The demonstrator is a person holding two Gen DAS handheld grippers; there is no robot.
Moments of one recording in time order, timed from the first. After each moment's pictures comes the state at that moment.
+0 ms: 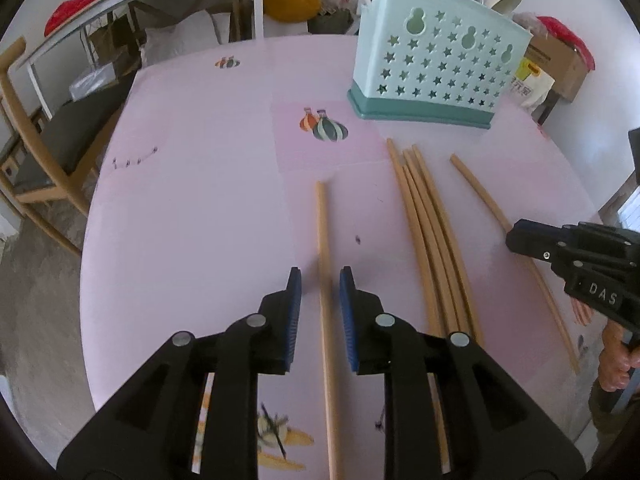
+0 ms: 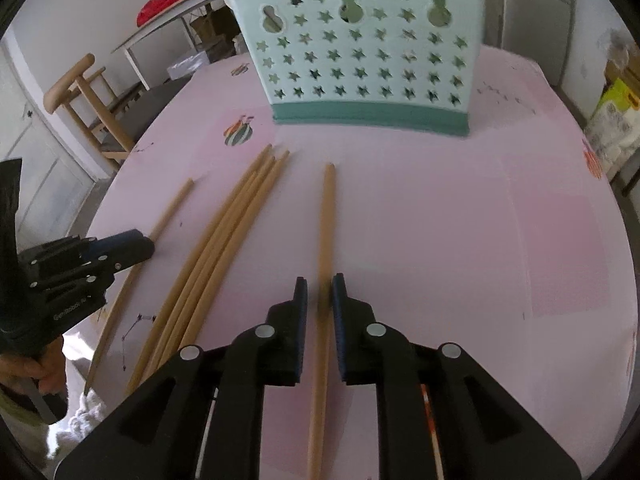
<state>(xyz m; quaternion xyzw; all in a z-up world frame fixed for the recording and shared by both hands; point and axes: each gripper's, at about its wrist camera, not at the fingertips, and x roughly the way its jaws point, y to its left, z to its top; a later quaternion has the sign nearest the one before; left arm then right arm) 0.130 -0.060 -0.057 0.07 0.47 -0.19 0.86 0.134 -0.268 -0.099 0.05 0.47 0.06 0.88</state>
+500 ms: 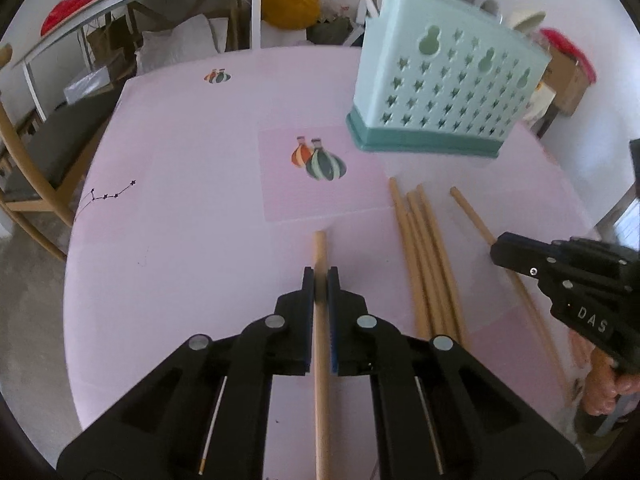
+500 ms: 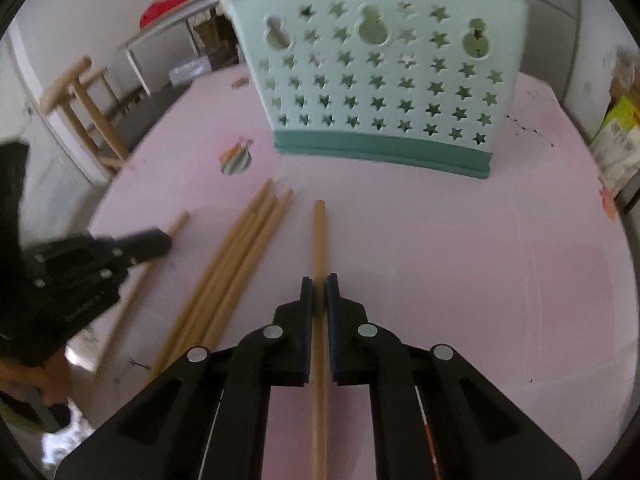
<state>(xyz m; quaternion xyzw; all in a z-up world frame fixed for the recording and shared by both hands) 0.158 -0.070 -0.054 0.04 0.45 -0.20 0.87 0.155 -0.277 -0.089 0.08 0.44 0.07 0.89</state>
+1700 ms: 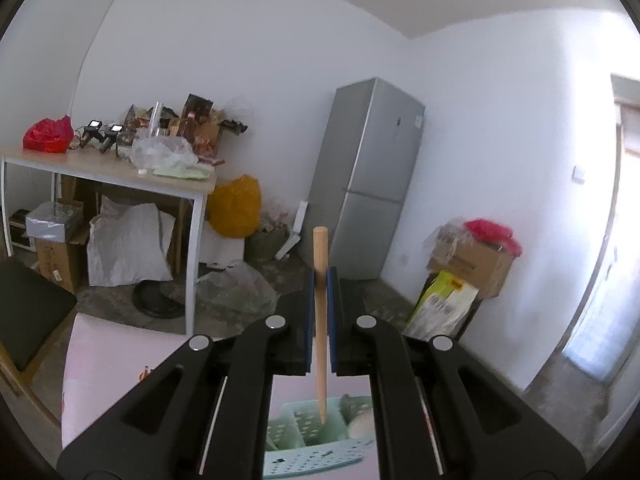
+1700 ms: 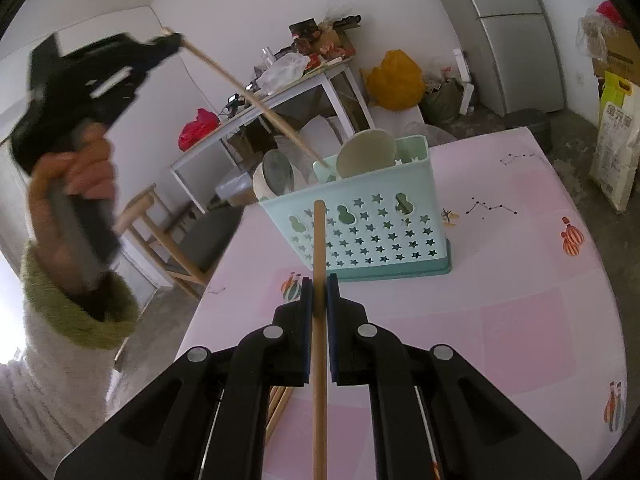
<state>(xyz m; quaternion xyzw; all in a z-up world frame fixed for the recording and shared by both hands) 0.219 -0.143 0.196 -0.09 0.13 -0.29 0.94 0.104 -0.340 0.000 0.20 0.30 0.11 0.93</state>
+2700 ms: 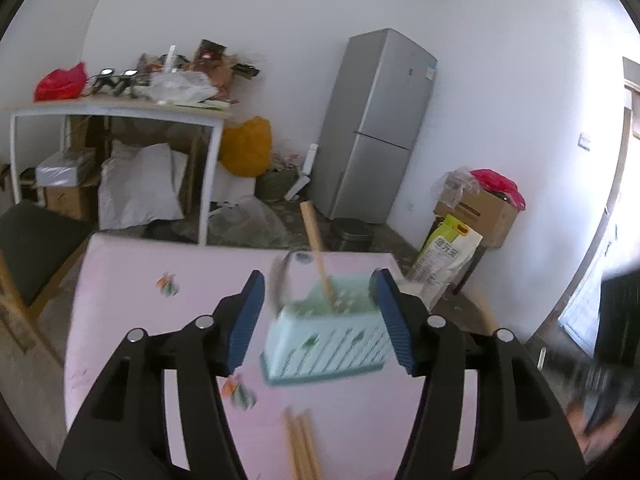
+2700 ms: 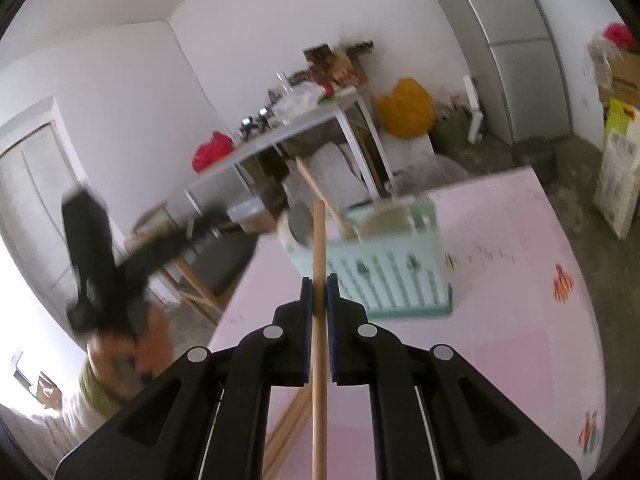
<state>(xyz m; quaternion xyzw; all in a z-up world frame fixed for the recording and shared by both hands) 0.165 -0.074 0.110 -0.09 0.23 -0.28 0.93 0.098 -0.346 0.069 0.19 0.23 0.13 0.94</state>
